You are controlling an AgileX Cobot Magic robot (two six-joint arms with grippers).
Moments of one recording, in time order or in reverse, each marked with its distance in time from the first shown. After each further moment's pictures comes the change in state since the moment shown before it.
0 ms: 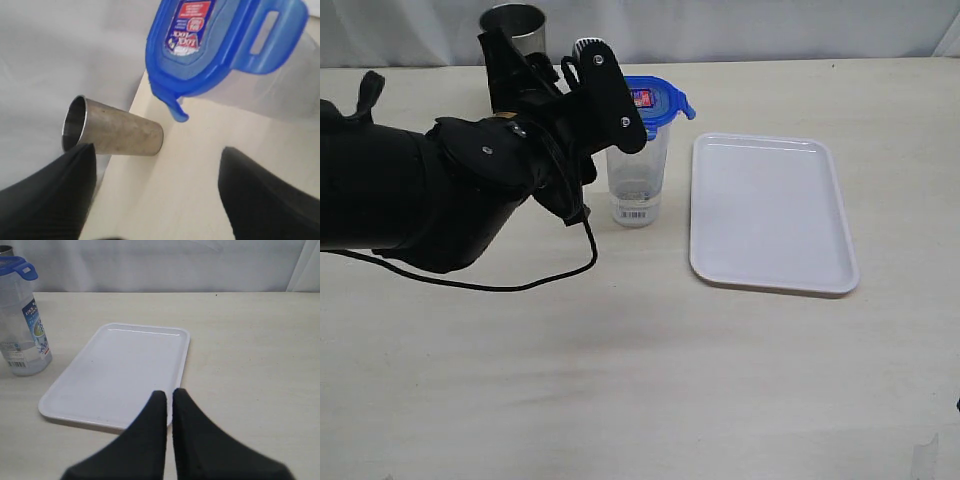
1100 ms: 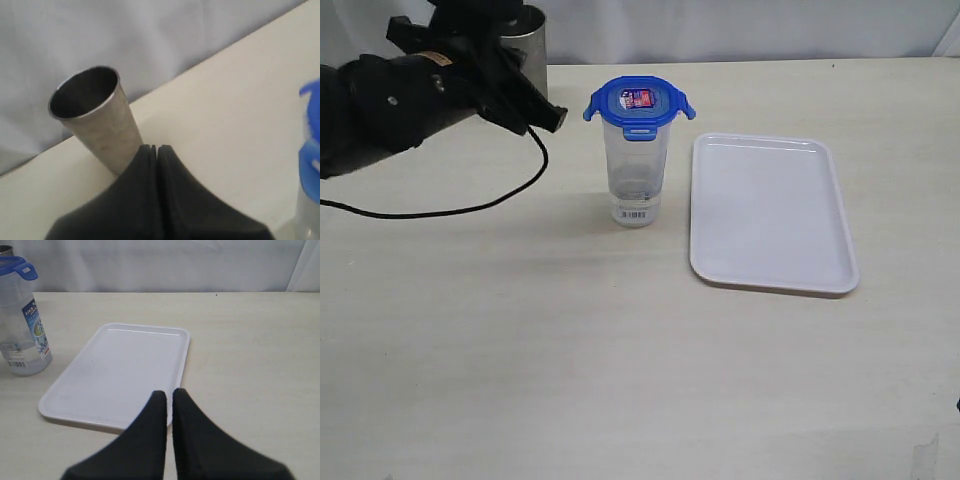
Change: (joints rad) left arm 0.355 -0.002 0.002 0.769 0.276 -1.277; right arm 0.000 0.000 0.000 0.000 0.000 0.000
